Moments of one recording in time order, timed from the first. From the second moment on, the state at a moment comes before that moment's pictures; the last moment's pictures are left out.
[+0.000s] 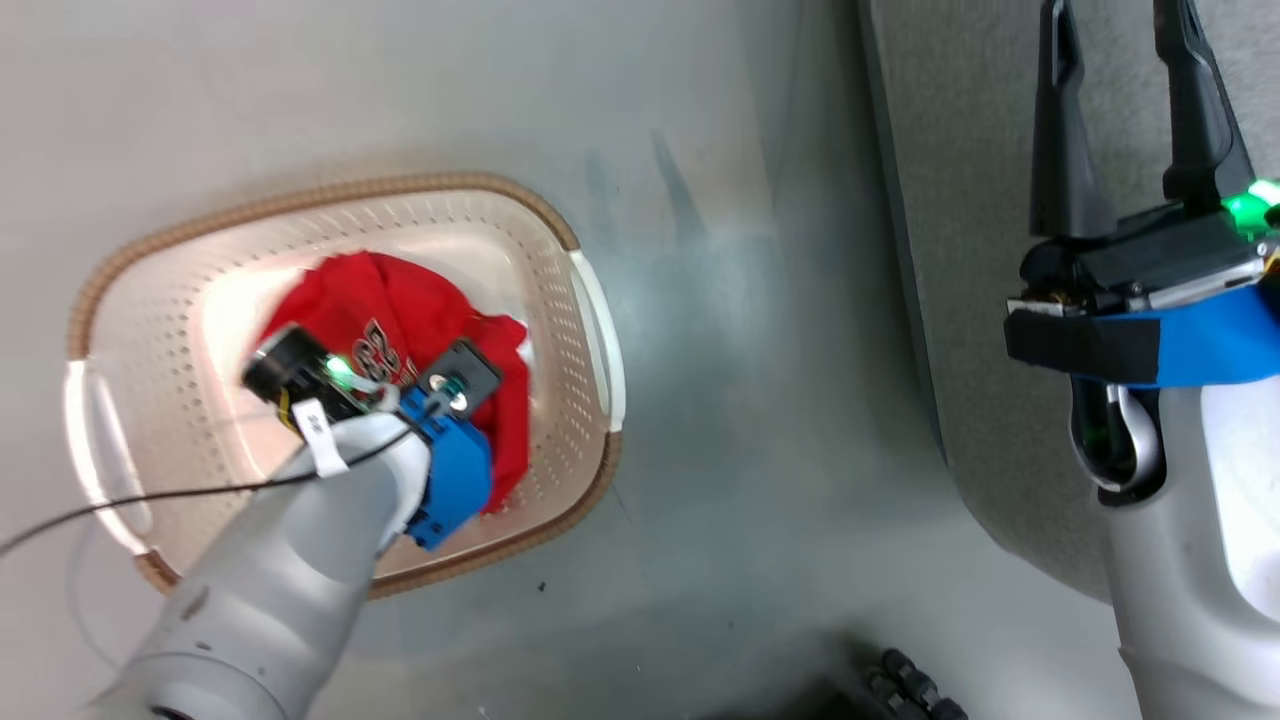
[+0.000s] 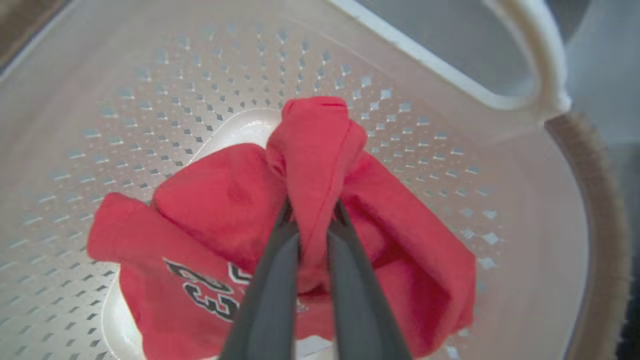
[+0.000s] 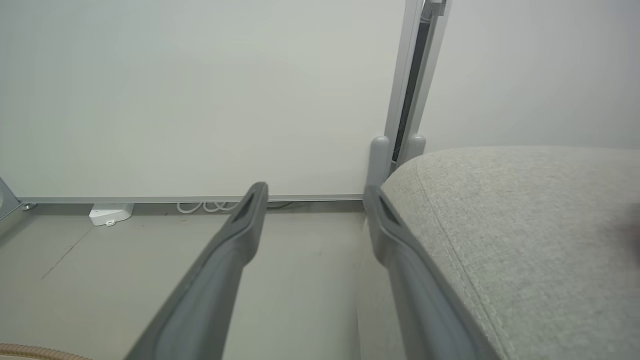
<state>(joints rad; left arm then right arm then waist) -1.00 0.12 -1.02 1.27 -0.25 -0.13 -0.21 -0.60 -0.16 0.08 0.05 0.19 0.13 -0.26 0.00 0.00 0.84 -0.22</state>
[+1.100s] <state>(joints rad) -0.65 0.13 -0.82 0.72 -0.38 -0.09 -0.26 -0.26 -0.18 0.07 0.19 0.16 0.13 -0.26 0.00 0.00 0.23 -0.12</state>
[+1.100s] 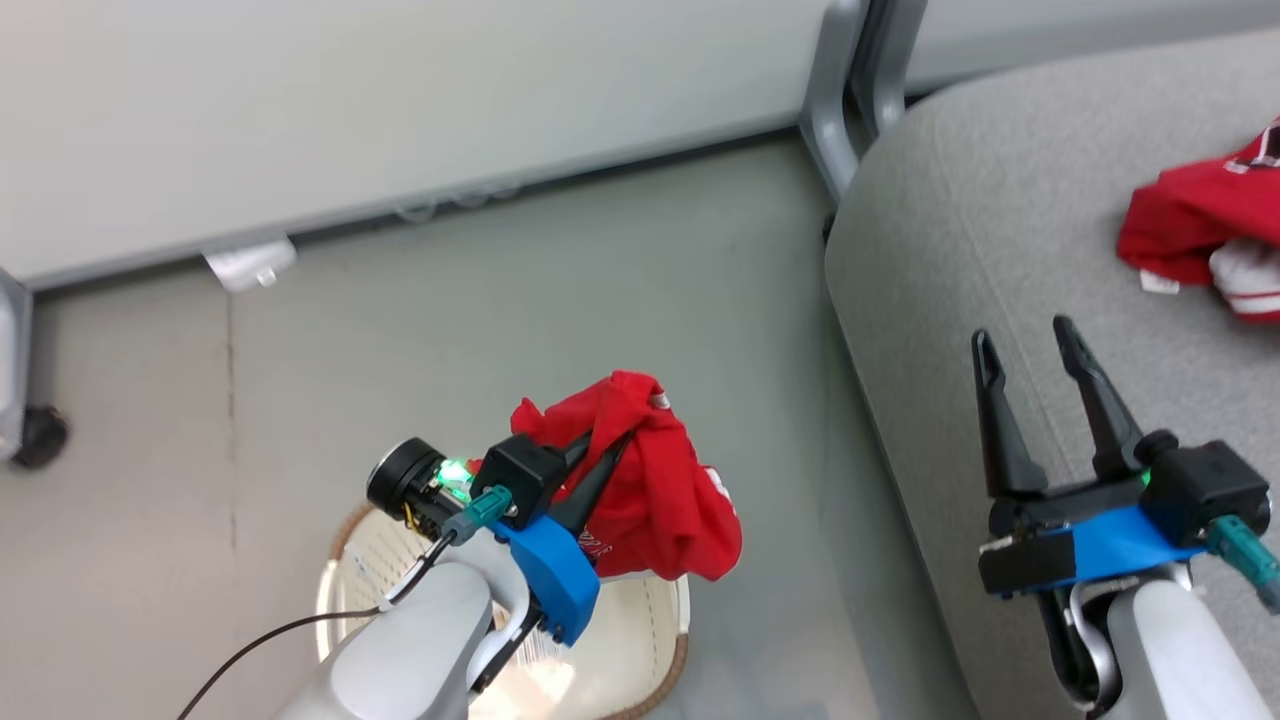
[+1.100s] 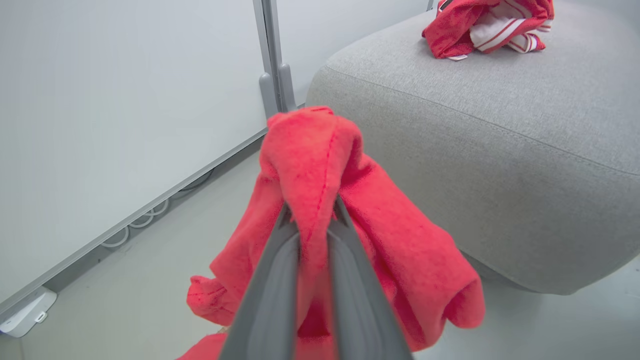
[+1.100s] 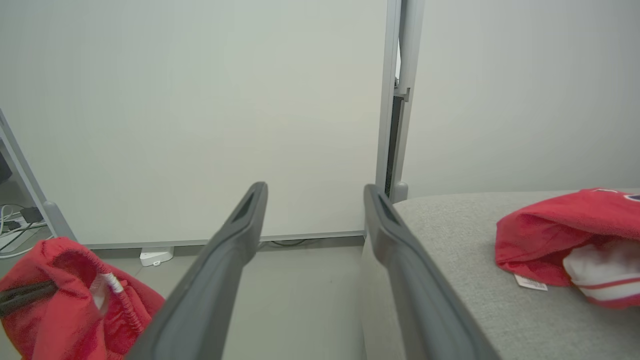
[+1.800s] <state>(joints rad) -0.65 0.10 -0.77 0.64 -0.42 -0.08 -0.26 -0.13 -0.15 0.10 0.22 0.15 0.13 -0.26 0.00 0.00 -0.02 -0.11</state>
